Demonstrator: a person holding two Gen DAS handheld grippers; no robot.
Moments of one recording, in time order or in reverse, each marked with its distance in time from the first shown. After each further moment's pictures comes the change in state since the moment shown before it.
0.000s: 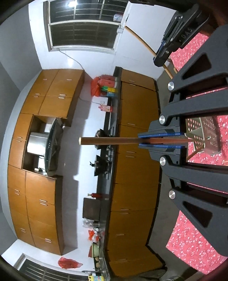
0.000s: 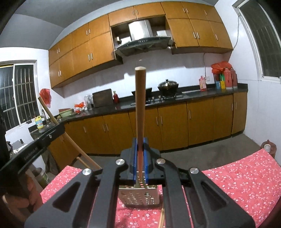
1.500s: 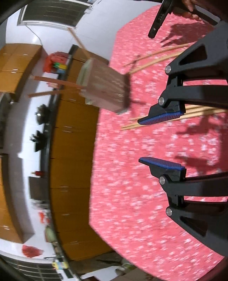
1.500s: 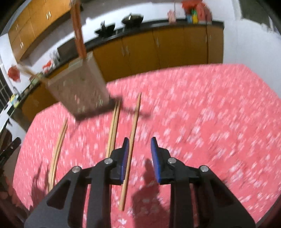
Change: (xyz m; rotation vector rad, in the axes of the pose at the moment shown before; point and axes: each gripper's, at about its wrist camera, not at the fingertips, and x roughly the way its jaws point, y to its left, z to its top) left arm -0.045 0.080 -0.172 -0.058 0.459 0.145; right arm 0.000 -0.088 -0.209 0.173 0.512 -0.164
